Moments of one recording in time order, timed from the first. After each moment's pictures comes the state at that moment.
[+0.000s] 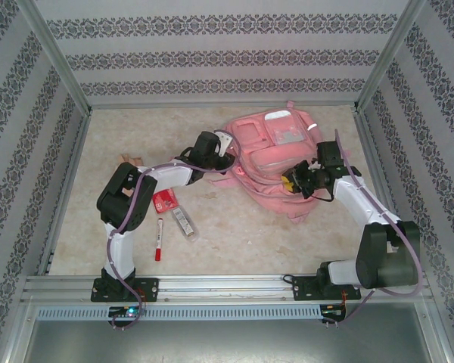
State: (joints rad) left arm -0.51 2.00 1.26 0.11 0.11 -0.06; right arm 0.04 1.35 0.87 -0.55 -0.58 1.10
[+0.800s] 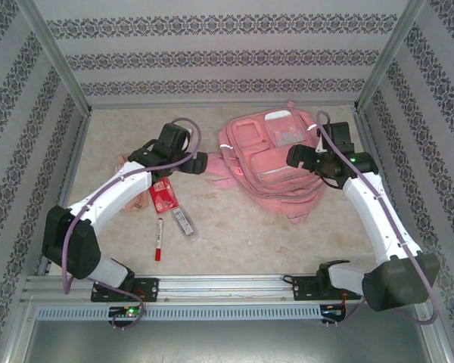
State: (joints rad) left arm -0.44 1.49 1.23 -0.62 -0.13 -0.28; right arm 0.13 1.22 1.17 -0.85 -0.07 0.40
